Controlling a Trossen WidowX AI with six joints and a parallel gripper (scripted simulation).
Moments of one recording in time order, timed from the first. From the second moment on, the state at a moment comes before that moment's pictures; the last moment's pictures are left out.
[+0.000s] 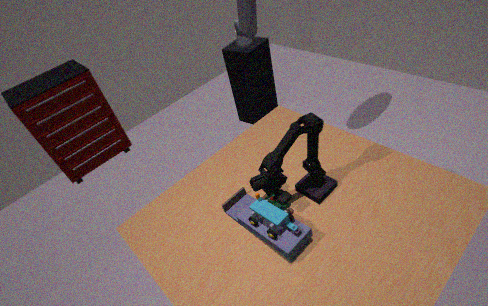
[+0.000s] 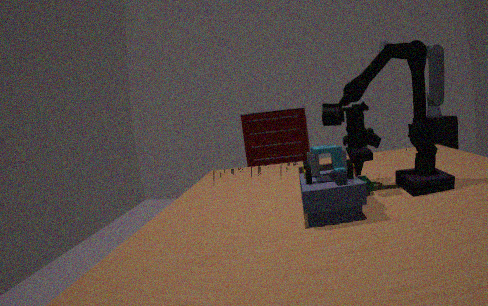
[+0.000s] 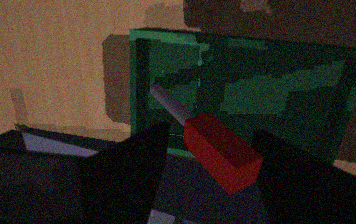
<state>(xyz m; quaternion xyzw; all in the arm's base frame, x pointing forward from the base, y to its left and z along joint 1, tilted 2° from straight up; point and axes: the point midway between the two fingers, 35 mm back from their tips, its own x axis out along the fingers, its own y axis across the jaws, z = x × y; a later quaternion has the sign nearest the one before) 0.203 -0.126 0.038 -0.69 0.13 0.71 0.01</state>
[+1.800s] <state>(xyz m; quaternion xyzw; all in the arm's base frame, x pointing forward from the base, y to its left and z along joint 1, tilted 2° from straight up) 0.202 -0.106 0.059 -0.69 0.13 0.71 0.01</state>
